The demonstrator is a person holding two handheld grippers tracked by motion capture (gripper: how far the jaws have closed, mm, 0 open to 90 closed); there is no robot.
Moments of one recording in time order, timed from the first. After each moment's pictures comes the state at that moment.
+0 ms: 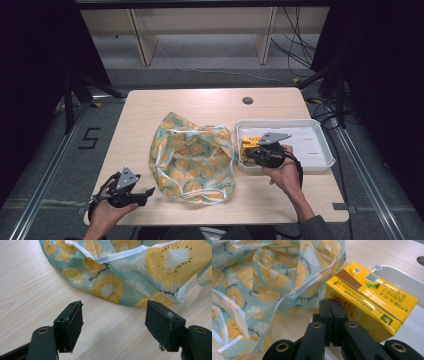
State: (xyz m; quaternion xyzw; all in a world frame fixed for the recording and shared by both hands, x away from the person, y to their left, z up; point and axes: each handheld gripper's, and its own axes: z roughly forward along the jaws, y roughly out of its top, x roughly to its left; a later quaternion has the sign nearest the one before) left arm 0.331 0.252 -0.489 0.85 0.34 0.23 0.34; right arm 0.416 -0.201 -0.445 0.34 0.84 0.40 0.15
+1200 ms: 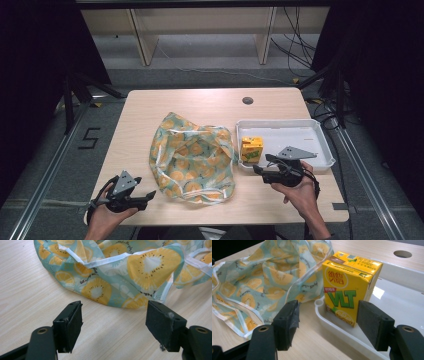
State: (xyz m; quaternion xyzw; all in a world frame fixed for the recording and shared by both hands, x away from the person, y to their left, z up) left arm 0.316 0.249 -0.485 0.84 0.34 0.22 0.36; right arm 0.364 -0.235 -0.446 0.39 0.78 0.45 0.16
